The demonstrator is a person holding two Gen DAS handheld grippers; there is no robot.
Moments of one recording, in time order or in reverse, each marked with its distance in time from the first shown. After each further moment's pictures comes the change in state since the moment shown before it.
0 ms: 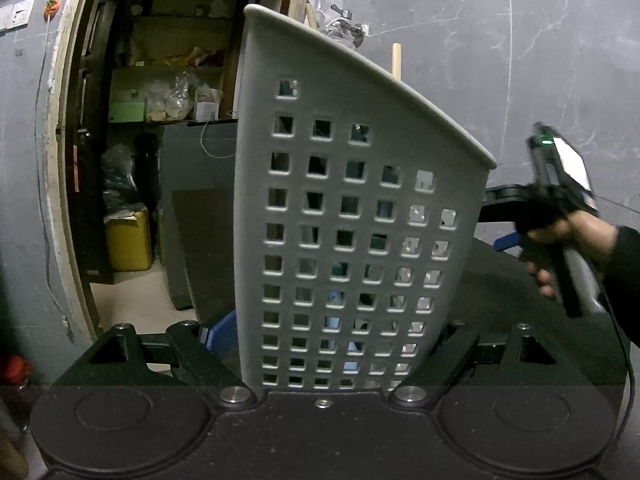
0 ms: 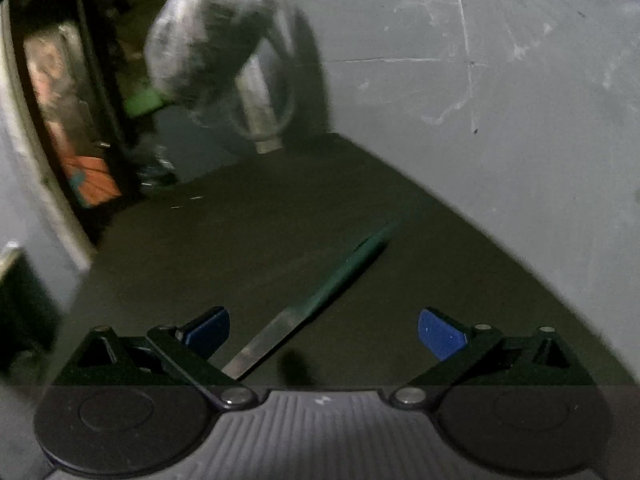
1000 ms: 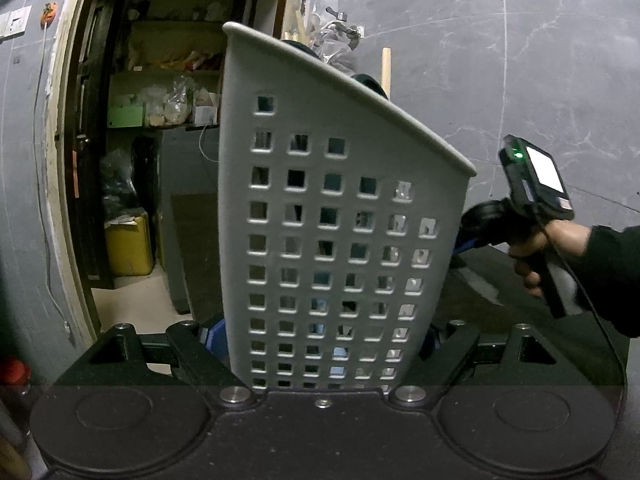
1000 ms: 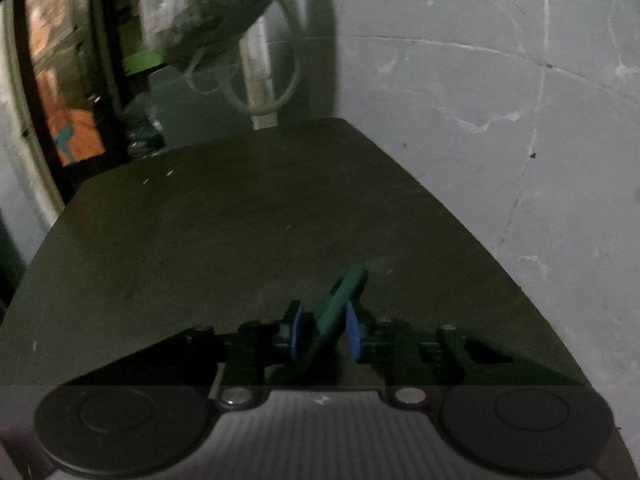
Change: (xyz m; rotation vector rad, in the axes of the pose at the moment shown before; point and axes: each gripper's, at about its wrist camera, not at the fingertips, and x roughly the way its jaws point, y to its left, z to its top) left arm -0.002 -0.005 -0.001 0.020 -0.006 0.005; right arm 0.036 0.008 0.009 -0.153 0.058 0.012
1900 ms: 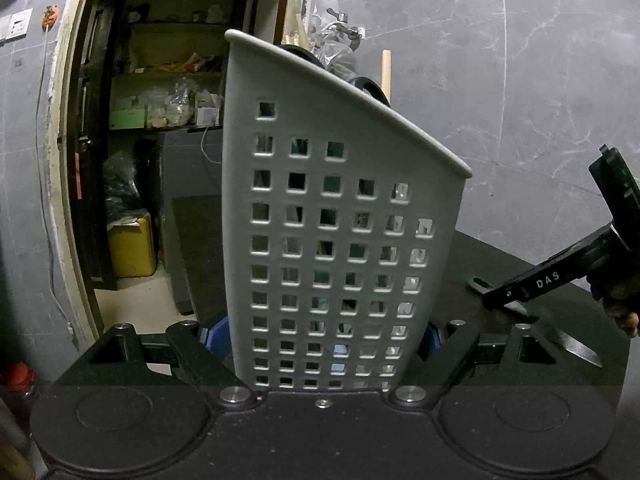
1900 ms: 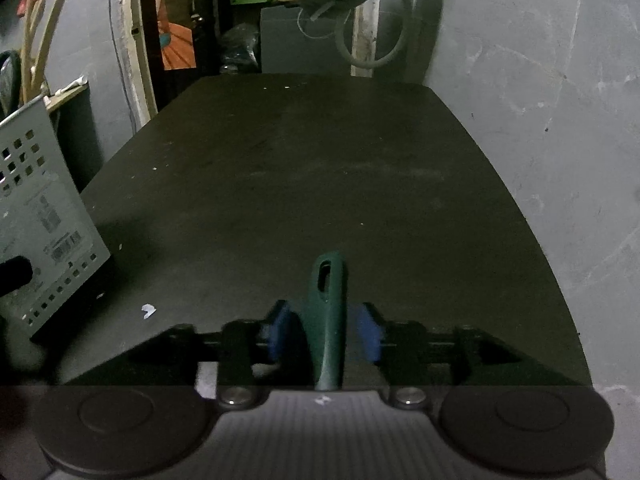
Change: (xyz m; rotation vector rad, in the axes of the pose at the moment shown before) left arm -0.003 -0.001 0.000 0.002 0.001 0.008; right arm -0.106 0.014 -0.070 -0.253 0.124 0.134
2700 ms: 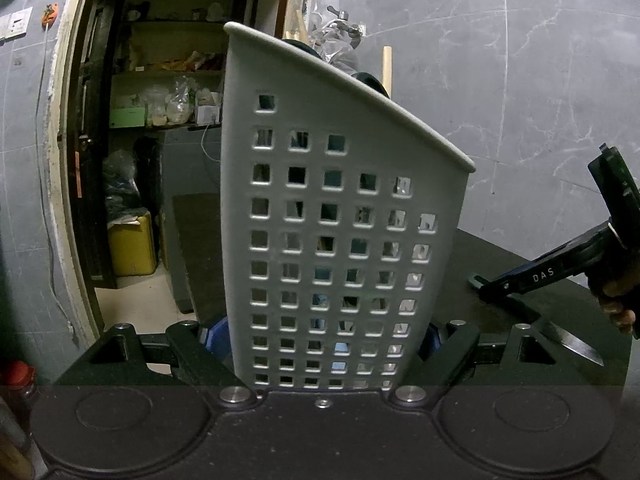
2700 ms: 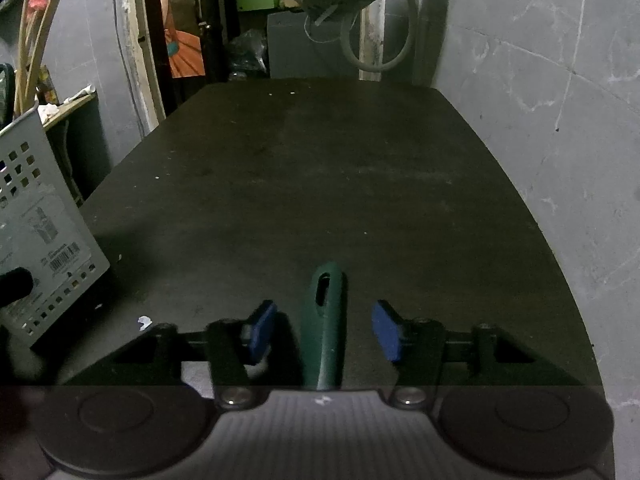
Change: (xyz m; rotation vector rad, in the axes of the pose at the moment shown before) left arm 0.004 -0.003 0.001 -0.001 0.005 0.002; right arm 0.012 -0.006 0.003 -0.004 -0.030 0.036
